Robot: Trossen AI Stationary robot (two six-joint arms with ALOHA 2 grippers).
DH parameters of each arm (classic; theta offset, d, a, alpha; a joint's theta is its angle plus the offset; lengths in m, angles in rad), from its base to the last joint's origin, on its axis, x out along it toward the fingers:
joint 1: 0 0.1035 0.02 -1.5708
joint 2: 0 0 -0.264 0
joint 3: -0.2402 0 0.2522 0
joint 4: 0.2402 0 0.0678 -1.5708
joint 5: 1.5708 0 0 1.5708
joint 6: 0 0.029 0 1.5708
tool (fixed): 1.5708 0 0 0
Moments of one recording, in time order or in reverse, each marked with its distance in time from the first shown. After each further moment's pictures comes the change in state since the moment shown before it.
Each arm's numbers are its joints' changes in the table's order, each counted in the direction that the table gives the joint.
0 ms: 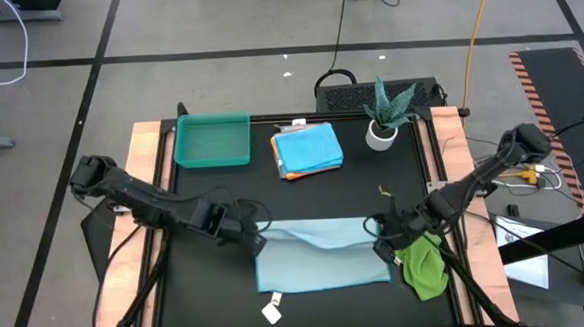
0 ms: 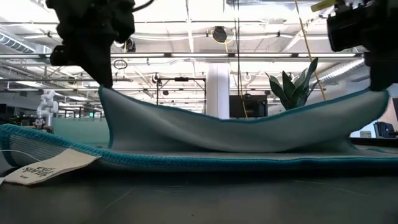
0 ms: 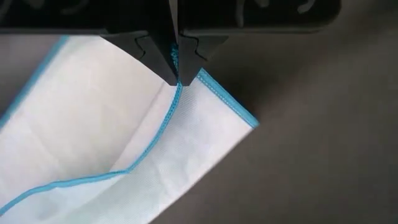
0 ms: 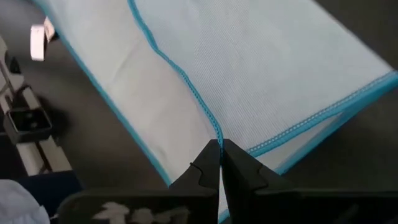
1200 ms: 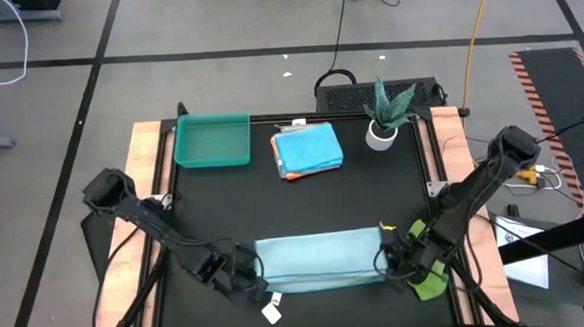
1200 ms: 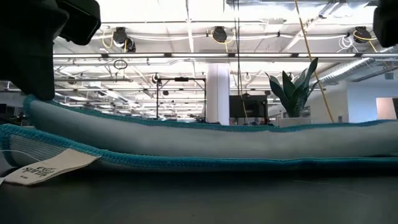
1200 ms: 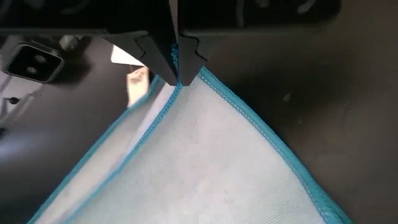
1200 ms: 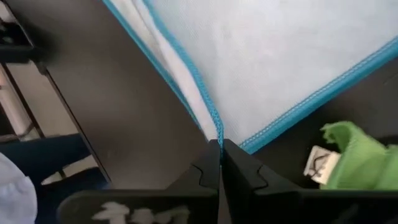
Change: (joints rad) left arm -0.311 0.194 0.000 -0.283 -0.014 -0.392; right arm 0.256 0.173 -0.052 -0.050 -0.023 0.164
